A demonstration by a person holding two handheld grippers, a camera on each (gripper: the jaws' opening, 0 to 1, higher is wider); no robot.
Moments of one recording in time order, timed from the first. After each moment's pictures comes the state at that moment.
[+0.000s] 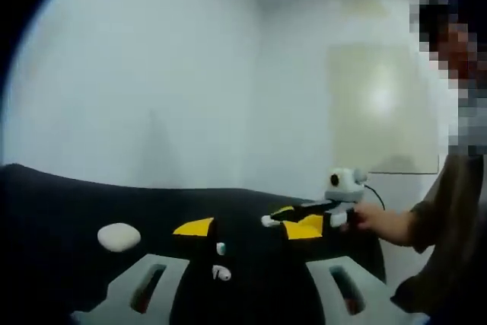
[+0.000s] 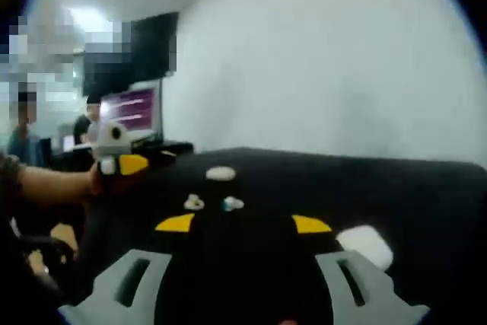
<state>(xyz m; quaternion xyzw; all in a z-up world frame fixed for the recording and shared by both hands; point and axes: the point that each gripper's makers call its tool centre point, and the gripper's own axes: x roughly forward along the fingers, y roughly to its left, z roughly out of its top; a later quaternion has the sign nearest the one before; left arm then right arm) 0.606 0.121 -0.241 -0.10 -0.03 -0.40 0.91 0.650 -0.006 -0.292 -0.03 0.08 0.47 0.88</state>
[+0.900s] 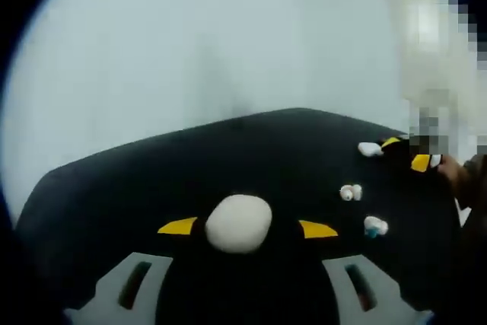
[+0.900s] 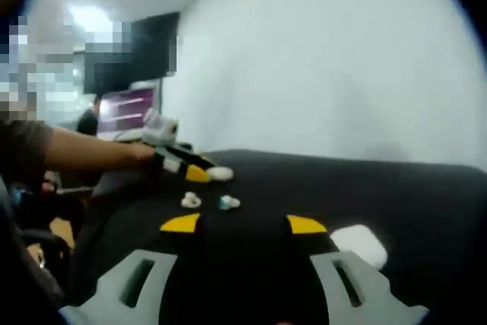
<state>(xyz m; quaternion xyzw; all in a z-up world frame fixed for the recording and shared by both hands) 0.739 0.216 -0.311 0.05 0.18 -0.28 0.94 0.648 -0.009 -0.283 -0.01 0.04 0.47 0.88</state>
